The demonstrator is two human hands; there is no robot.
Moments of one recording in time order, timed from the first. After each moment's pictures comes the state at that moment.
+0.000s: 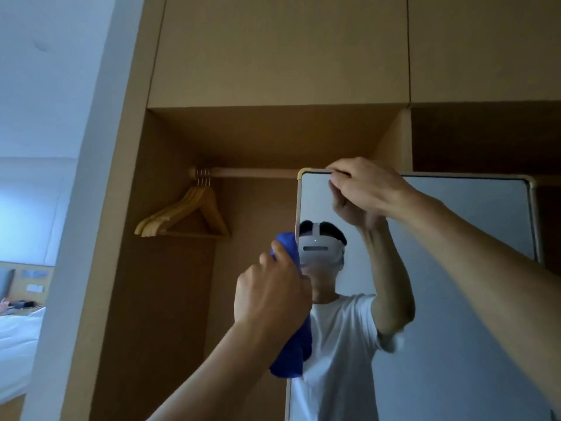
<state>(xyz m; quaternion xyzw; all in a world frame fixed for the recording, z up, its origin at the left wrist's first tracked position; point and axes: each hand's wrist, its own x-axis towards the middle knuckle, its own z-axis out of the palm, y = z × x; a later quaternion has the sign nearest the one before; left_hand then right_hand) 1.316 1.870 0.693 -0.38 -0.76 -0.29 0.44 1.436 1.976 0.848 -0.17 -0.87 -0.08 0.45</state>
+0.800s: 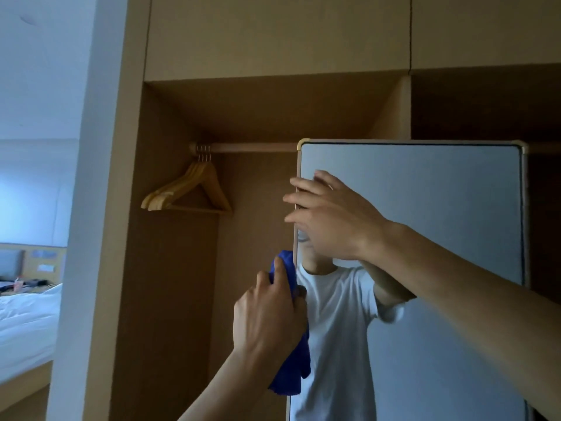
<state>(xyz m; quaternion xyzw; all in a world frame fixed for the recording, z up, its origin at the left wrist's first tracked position) 1.313 1.867 0.612 -0.40 -0.77 -0.33 0.37 1.417 1.957 0.762 -0.03 -0.87 -0.38 0.31</state>
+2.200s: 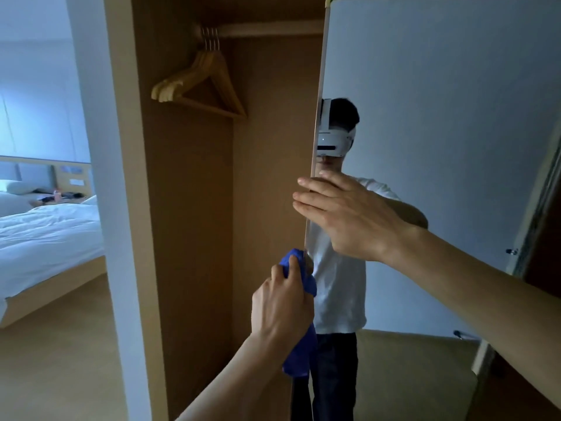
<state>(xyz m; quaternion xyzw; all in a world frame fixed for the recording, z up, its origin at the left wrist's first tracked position) 1.339 1.840 0.465 -0.41 -0.85 -0.25 0.20 1.430 1.947 0.618 0.00 -0.90 -0.39 0.20</state>
